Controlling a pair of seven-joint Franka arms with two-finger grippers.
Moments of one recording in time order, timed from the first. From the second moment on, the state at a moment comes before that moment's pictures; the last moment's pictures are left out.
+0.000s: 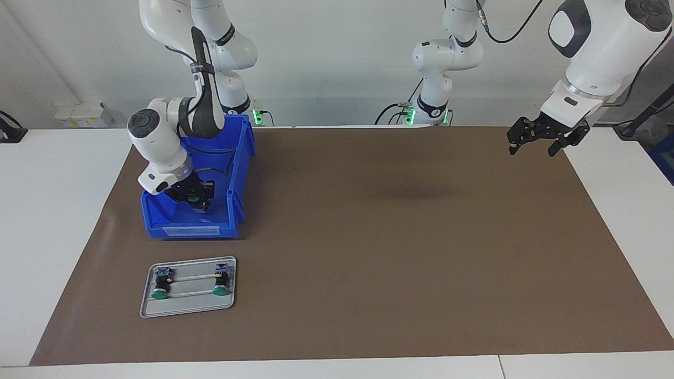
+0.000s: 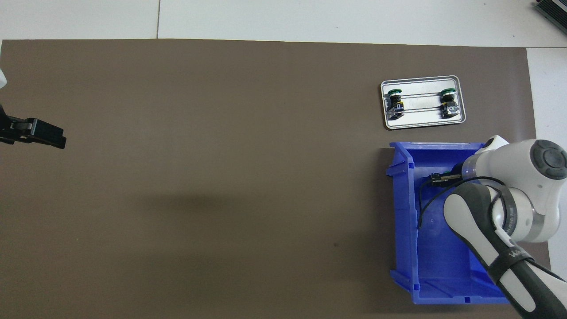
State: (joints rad) left arm 0.01 0.05 -0.03 -1.55 0.02 1.56 0.13; right arm 0.06 0.06 -0.12 -2.30 0.04 2.32 -0.11
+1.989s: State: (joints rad) left arm 0.01 0.05 -0.03 -1.55 0.02 1.56 0.13; right arm 0.03 -0.03 -0.12 -1.55 0.01 1.55 0.00
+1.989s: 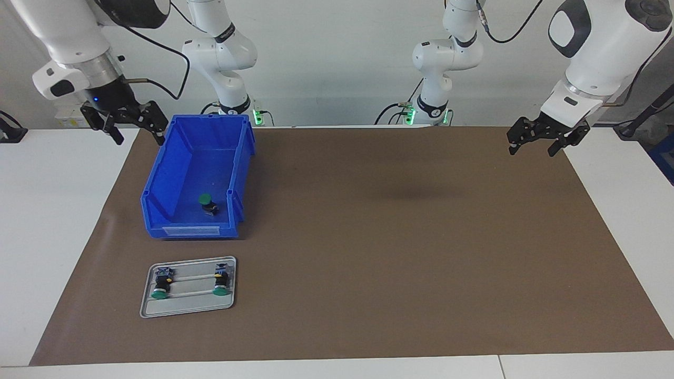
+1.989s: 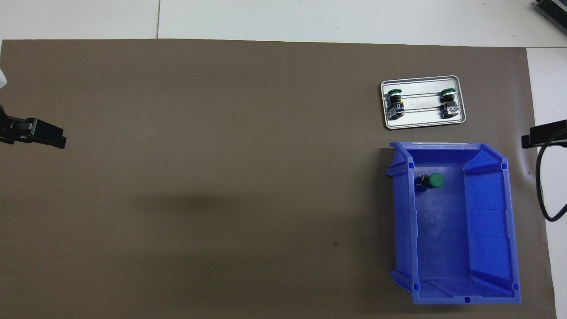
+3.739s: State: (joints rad) left arm 0.01 0.05 -0.03 -1.55 0.02 1.56 0.13; right arm 0.04 0.00 -0.09 -1.50 -0.04 1.45 0.02
